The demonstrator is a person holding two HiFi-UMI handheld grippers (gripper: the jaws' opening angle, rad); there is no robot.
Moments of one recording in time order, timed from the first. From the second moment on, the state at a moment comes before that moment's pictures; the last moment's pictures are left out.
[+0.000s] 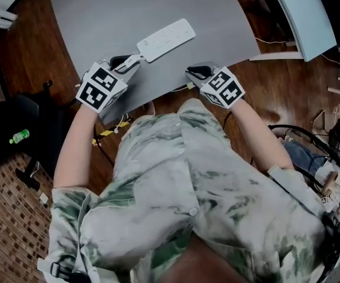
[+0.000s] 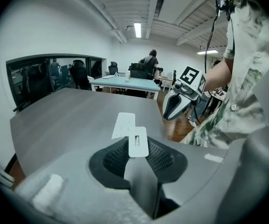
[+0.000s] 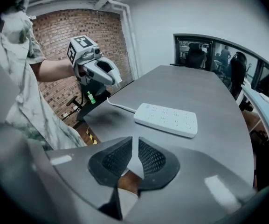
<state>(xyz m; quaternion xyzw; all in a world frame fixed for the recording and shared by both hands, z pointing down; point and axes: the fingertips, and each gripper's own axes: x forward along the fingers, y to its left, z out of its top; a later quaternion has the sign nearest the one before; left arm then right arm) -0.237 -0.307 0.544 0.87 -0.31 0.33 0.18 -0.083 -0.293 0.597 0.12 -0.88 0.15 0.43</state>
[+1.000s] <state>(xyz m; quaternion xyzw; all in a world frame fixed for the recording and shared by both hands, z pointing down) -0.037 -0.028 0.483 0.85 -0.38 0.30 0.20 0.084 -0.036 0.546 0.03 -0.93 0.10 0.36</state>
